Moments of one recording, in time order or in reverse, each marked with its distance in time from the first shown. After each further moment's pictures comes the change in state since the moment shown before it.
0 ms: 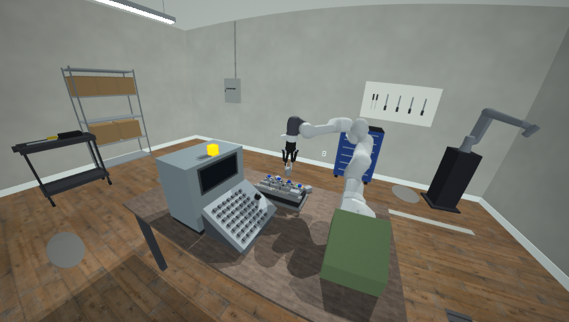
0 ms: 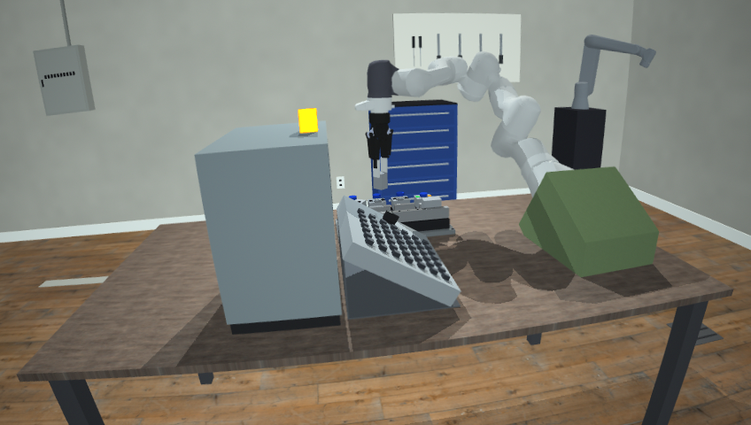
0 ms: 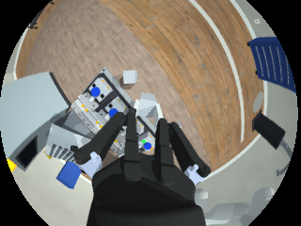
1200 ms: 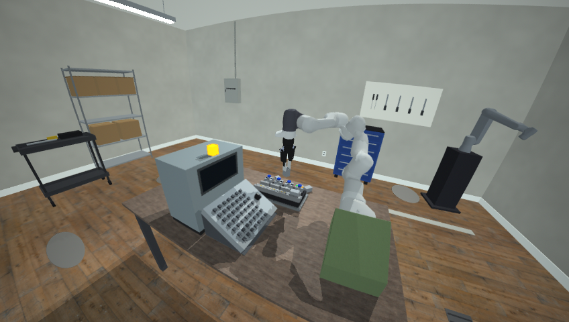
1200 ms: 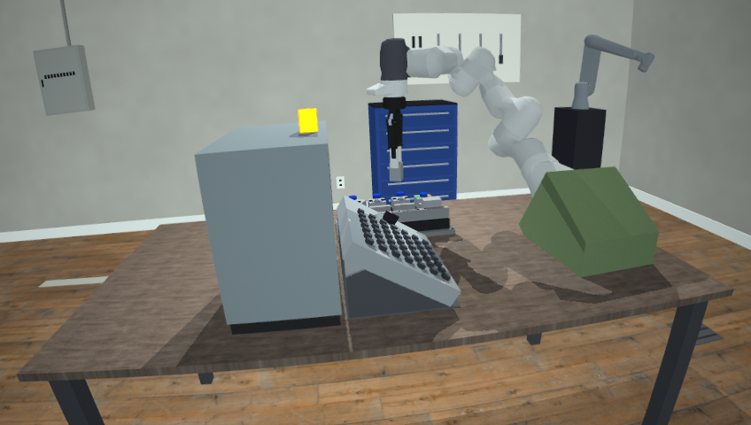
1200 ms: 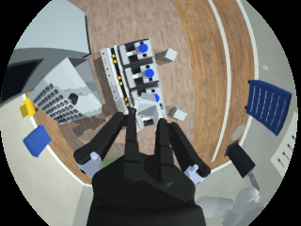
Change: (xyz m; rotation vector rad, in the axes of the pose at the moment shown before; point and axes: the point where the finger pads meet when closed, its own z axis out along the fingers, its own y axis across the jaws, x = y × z) arm -0.122 -0.060 -0.062 -0.045 -0.005 -0.413
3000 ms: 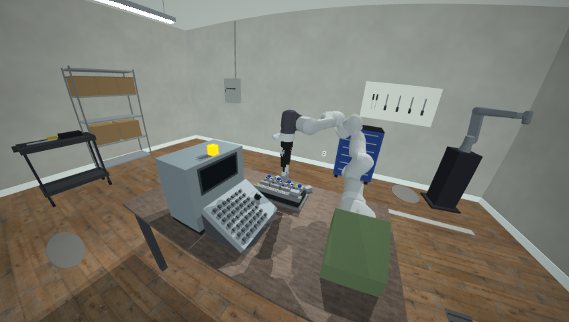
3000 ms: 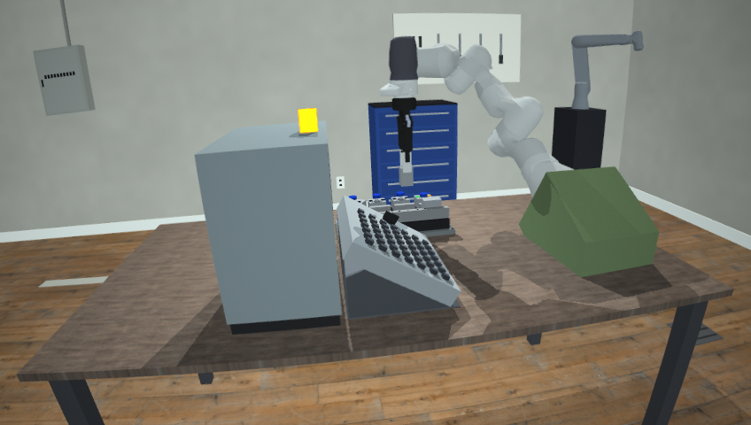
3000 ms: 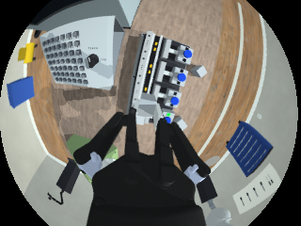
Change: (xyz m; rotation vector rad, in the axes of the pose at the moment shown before) arm -0.048 -0.057 -0.002 0.018 -0.006 -0.442
